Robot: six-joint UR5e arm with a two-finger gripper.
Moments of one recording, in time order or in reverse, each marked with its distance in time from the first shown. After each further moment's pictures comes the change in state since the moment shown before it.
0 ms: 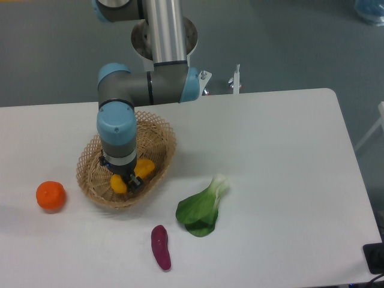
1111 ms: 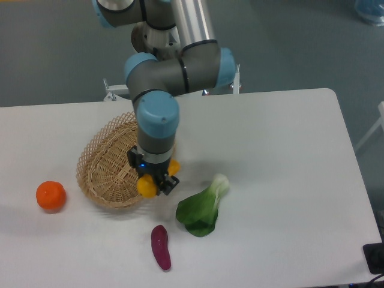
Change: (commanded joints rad) arm 0.230 0.017 0.133 -0.110 -0.049 0.028
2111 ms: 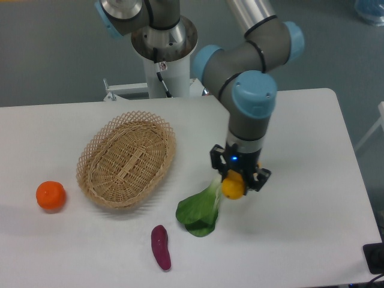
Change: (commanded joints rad) arm 0.256 -0.052 0.146 0.012 0.086 0.219
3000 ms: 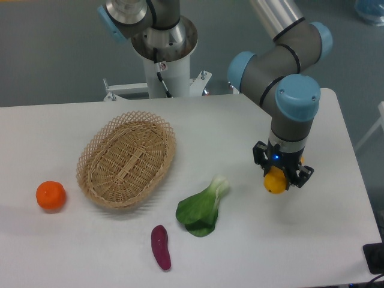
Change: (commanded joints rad) arm 0.054 -0.052 0.041 0.002 0.057 0.192
